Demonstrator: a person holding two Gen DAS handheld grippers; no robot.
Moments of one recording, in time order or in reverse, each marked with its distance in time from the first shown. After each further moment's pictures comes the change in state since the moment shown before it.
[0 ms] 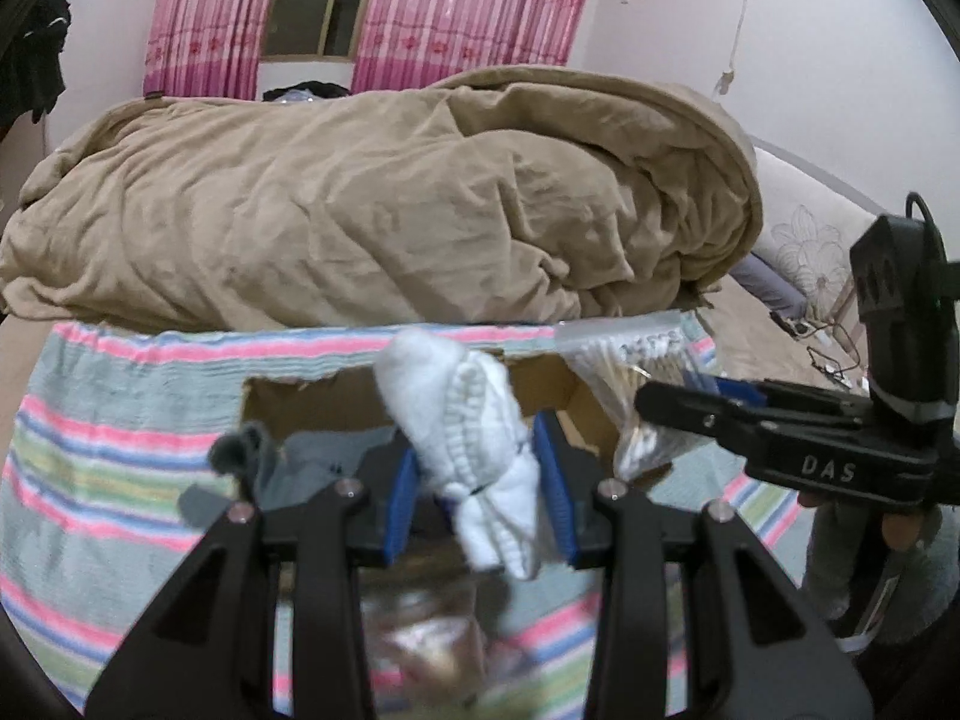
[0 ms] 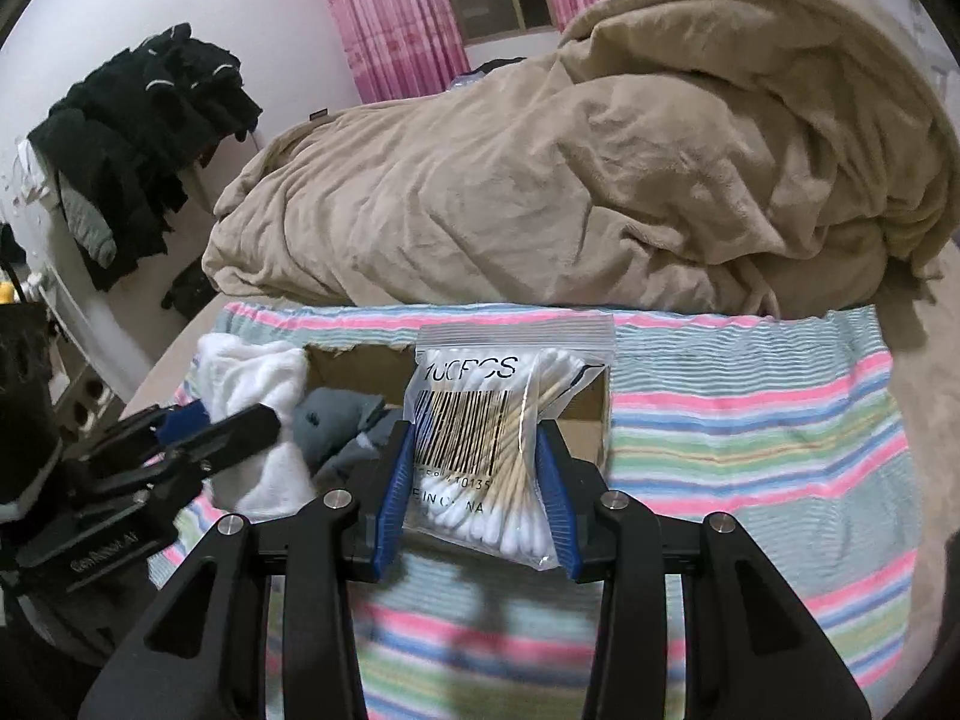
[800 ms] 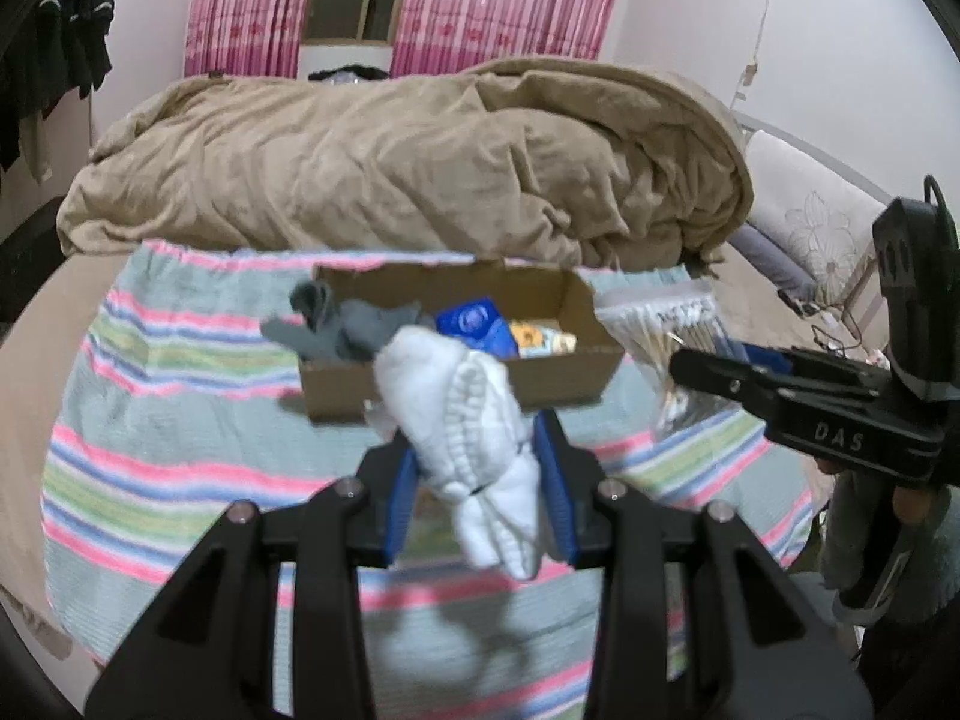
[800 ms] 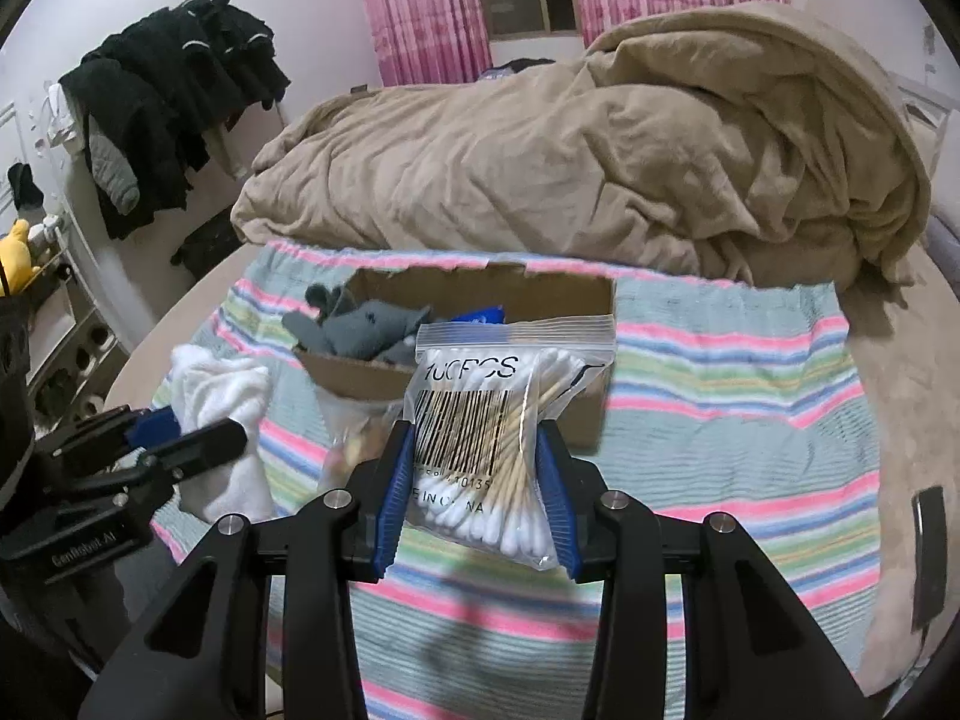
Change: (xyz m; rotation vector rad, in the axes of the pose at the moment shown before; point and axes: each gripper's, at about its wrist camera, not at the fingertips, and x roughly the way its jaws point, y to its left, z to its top) left arm -0.107 -0.028 -0.068 -0.041 0.026 0.090; right arm -0.071 0.038 -0.060 -0.096 0.008 -0.035
